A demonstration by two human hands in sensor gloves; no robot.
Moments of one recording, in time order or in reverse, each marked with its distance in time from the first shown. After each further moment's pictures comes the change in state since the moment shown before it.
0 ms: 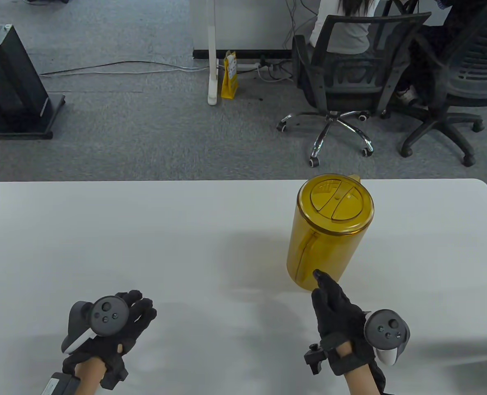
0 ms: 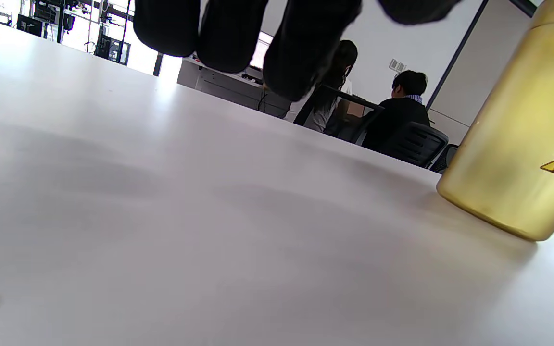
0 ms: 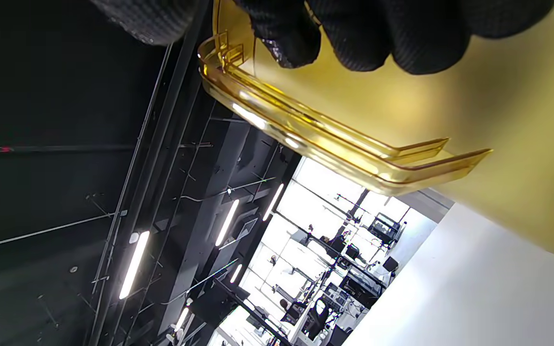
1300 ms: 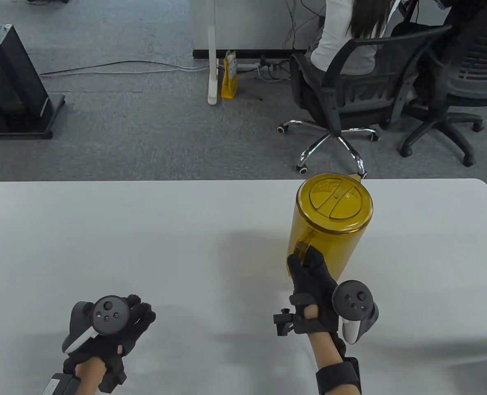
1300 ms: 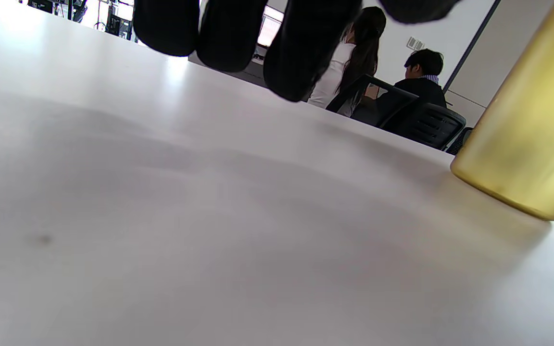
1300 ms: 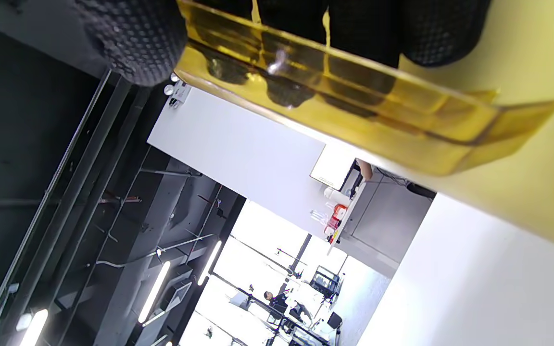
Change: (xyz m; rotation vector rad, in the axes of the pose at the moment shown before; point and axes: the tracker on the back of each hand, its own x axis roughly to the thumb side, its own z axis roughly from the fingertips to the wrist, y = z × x) left_hand -0.005 -0.010 -0.002 -0.061 0.035 -0.005; right_hand 0.005 0.046 -0.044 -0.222 0.229 -0.003
